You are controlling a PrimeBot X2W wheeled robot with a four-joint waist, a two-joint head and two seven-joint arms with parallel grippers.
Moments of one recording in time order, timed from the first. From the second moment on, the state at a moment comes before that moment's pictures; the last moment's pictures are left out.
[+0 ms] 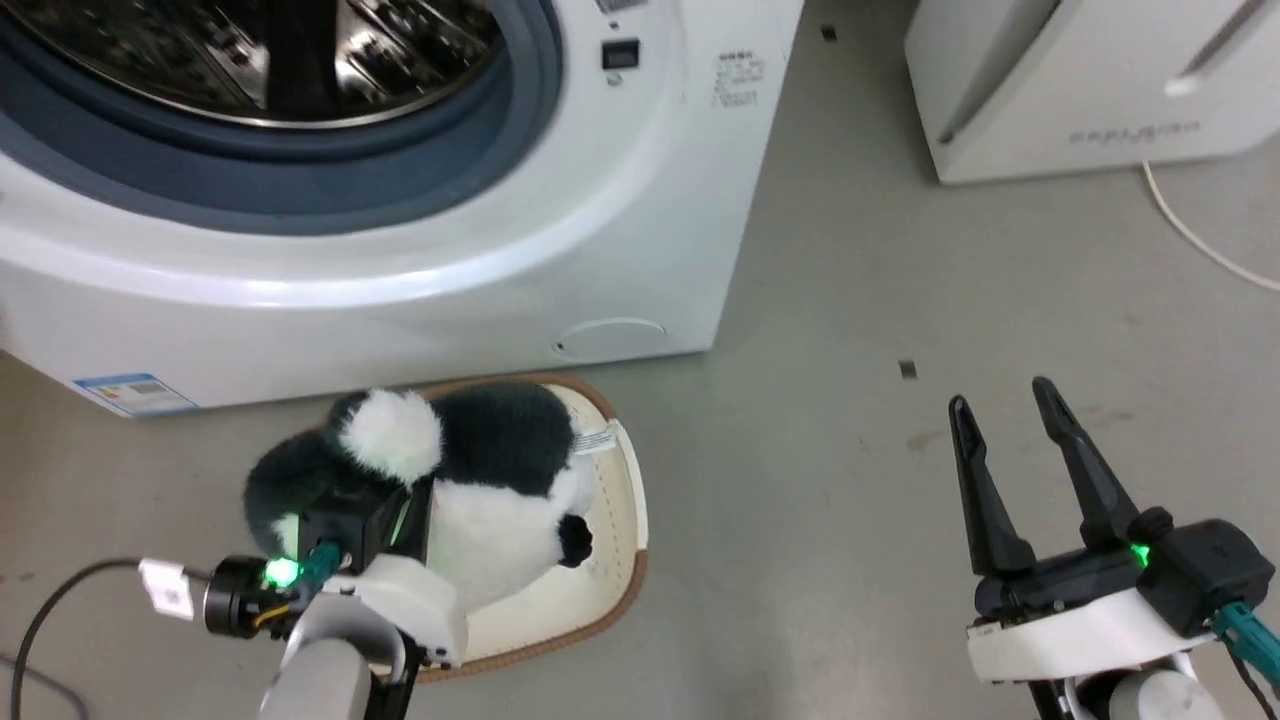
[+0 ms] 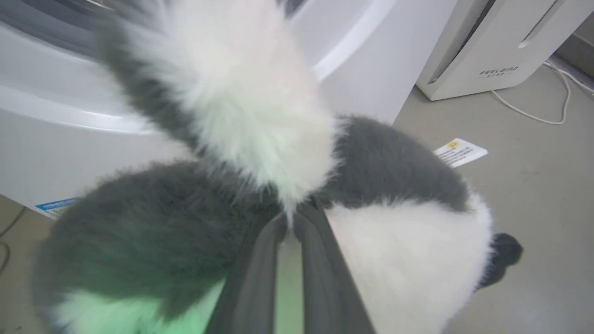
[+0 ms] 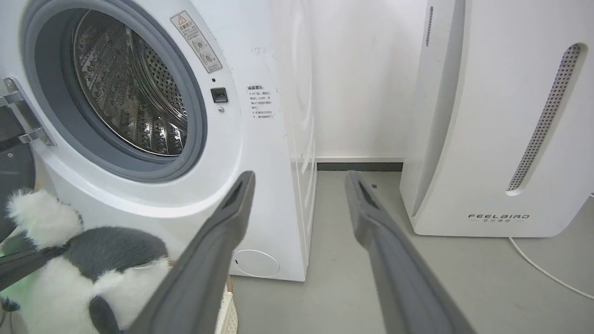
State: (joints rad) left arm -0.32 0.17 -0.17 0.59 -0.16 -0.03 -0.26; right arm -0.08 -0.05 0.04 -0.03 0.14 0.13 -0.26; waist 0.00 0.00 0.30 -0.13
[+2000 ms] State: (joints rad) left arm -1.56 0.63 -0.10 0.73 -0.10 -0.13 0.02; right arm -0.23 -0.05 0.13 -0.10 0.30 0.13 -0.26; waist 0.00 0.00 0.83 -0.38
